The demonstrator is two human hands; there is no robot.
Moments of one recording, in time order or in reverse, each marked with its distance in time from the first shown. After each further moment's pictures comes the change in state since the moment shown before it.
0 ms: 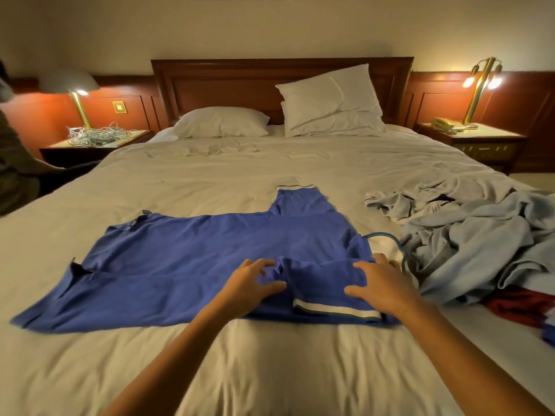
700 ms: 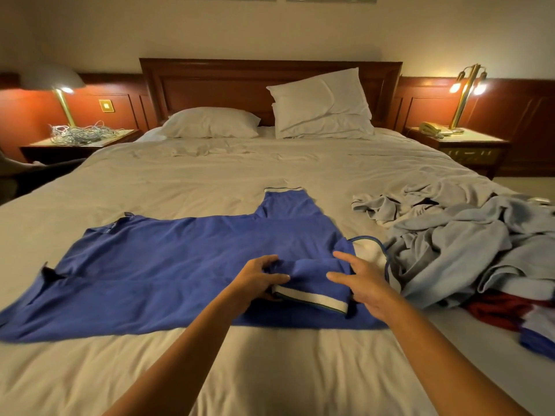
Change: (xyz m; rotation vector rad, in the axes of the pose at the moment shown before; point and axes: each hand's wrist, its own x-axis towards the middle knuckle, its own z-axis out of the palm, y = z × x) left_hand 0.030 0.043 0.025 -0.656 -0.145 -0.250; right_hand 0.024 0.009 0.017 1.054 -0.053 0.088
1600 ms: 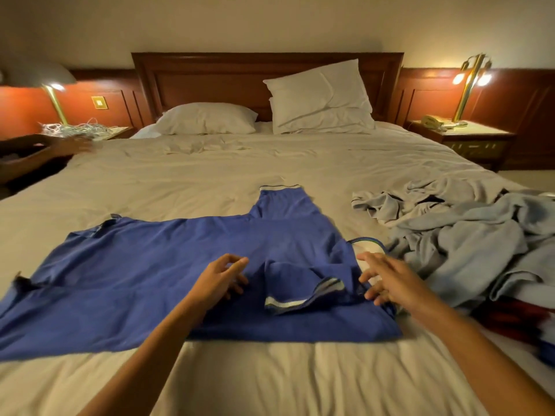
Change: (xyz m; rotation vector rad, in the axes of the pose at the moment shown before) left_hand 0.013 -0.015 -0.045 0.162 0.205 0.112; right_hand 0.000 0.000 -0.056 0.026 0.047 -0.043
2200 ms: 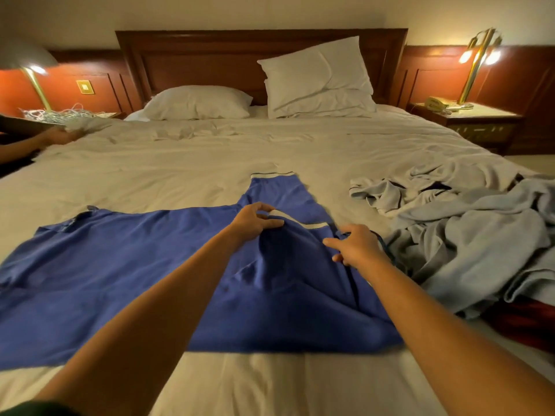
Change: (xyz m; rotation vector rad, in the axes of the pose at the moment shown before) left_hand 0.134 0.047 0.057 0.062 -0.111 0.052; right_hand 0.096 -0.004 0.042 -0.252 0.164 0.046
